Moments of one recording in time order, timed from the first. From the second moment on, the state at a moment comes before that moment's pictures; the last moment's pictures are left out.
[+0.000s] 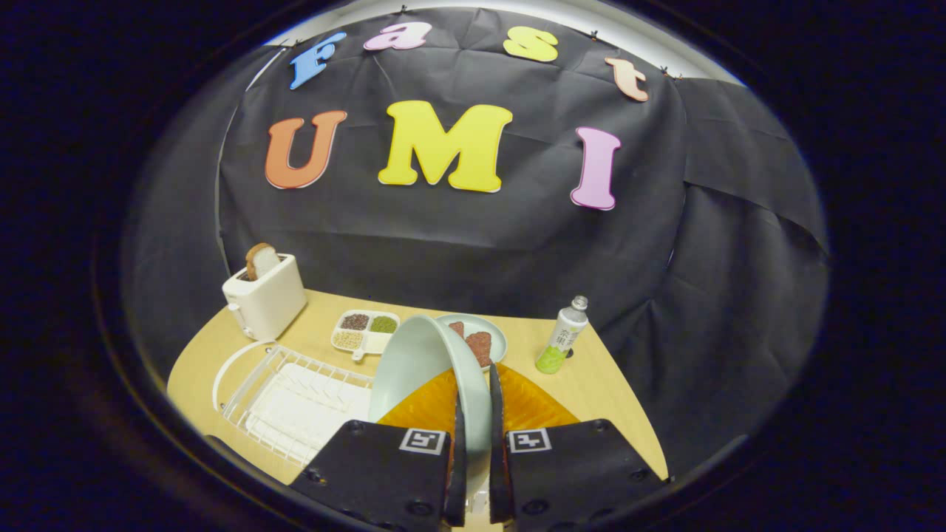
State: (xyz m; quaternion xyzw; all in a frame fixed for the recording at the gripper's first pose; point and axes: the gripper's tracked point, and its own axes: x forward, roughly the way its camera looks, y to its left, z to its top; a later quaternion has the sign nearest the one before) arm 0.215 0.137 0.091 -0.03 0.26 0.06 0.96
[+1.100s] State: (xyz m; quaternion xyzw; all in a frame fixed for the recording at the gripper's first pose) arm 0.006 0.145 -0.115 0.19 0.41 0.18 0.88
